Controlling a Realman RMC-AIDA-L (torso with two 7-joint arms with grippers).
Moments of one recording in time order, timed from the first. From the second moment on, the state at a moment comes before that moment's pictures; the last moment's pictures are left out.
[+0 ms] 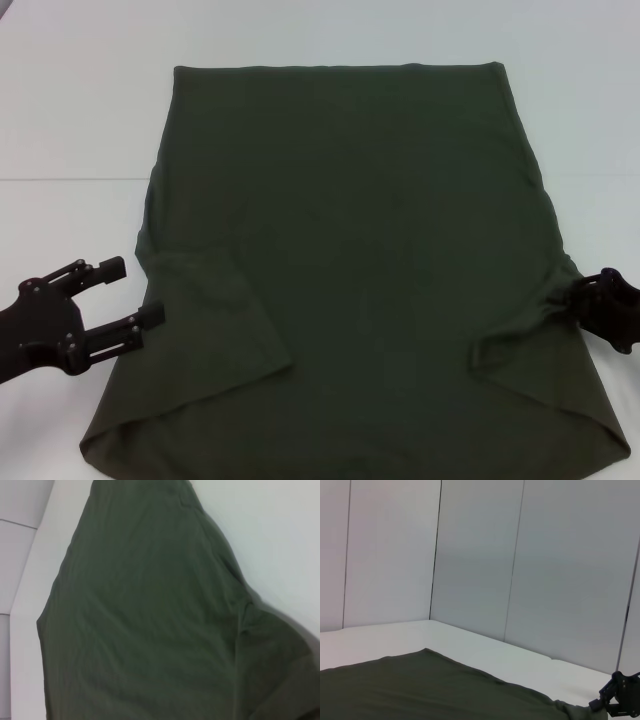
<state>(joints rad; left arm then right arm) -0.40 -2.12 0.33 0.78 1.99 1.69 -1.21 0.59 1.99 -0.41 -0.42 -2.22 -1.07 2.57</state>
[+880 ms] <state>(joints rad) -0.39 -2.12 0.33 0.77 1.99 1.70 -1.22 0.63 2.00 -0.41 -0.44 -2.16 -1.11 2.48</state>
